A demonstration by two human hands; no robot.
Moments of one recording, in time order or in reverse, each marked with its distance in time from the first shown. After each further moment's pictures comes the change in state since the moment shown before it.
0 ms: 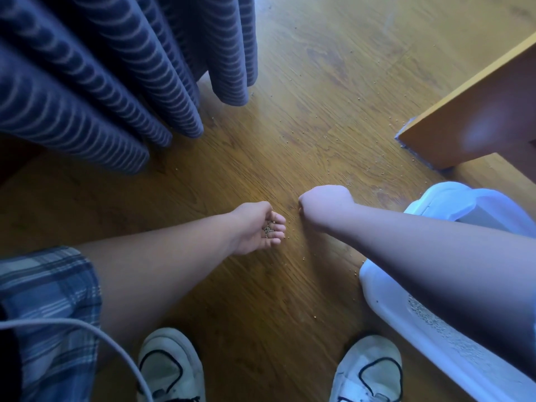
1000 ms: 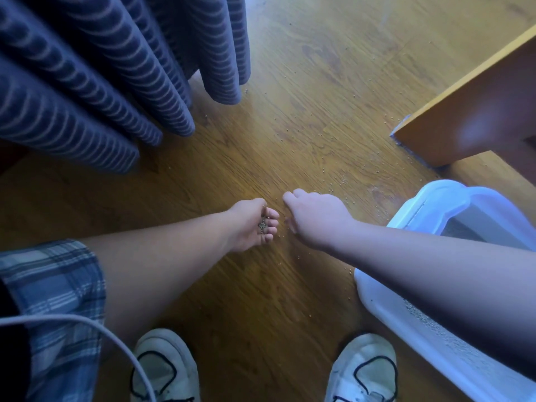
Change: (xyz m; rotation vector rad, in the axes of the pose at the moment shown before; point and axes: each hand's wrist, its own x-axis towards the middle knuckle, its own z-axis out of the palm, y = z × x) left_hand 0.002 0.001 0.010 -0.020 0.026 0.034; right_hand -0.035 -0.008 0.010 0.150 0.284 -0.166
